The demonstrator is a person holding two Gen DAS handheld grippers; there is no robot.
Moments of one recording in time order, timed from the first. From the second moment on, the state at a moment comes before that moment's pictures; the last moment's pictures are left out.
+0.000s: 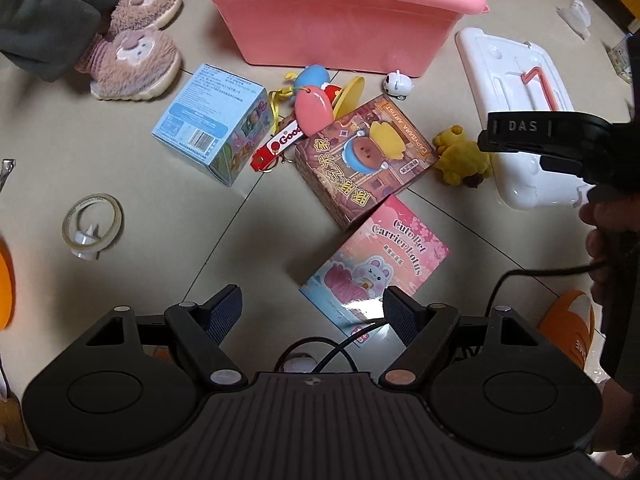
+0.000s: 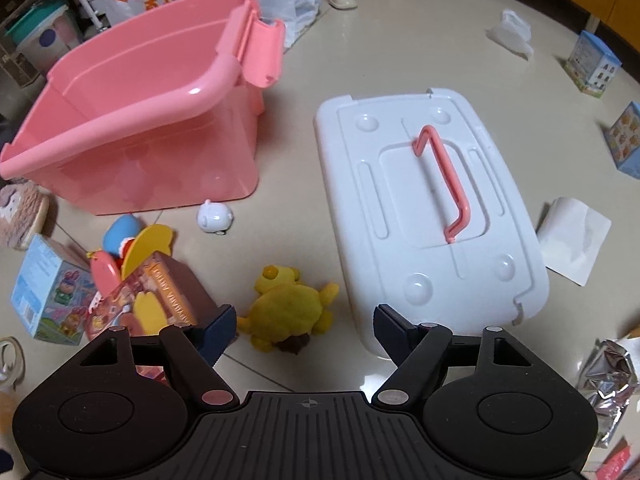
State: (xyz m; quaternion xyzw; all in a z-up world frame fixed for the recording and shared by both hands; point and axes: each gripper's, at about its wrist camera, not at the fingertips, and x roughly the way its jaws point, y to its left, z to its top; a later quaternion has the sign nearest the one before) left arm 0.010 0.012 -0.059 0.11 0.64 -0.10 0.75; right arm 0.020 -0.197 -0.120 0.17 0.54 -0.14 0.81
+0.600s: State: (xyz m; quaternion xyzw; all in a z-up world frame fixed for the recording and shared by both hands) left arm 0.007 -0.001 -0.085 0.12 0.67 -0.11 0.72; right arm 0.045 -0.193 -0.162 0.15 0.57 -0.13 0.80
